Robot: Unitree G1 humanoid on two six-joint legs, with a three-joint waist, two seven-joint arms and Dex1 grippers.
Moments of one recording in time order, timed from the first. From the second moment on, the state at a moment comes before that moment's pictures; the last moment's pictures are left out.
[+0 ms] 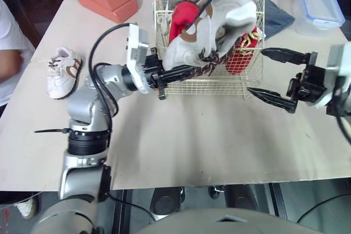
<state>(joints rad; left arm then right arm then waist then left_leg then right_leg) -0.57 0.48 0.03 -0.15 -0.68 0.51 -1.09 -0.24 -0.90 -0.11 -0.51 1.09 0.33 0.69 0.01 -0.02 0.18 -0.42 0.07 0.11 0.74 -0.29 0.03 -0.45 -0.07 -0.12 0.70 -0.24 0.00</state>
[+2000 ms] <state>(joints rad) -0.65 0.75 0.07 -0.27 -0.76 0.73 -1.12 -0.19 -0.89 -0.33 -0.75 1.05 0.59 0.20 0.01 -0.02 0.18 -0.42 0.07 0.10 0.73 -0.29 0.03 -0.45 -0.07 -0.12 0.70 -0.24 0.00</state>
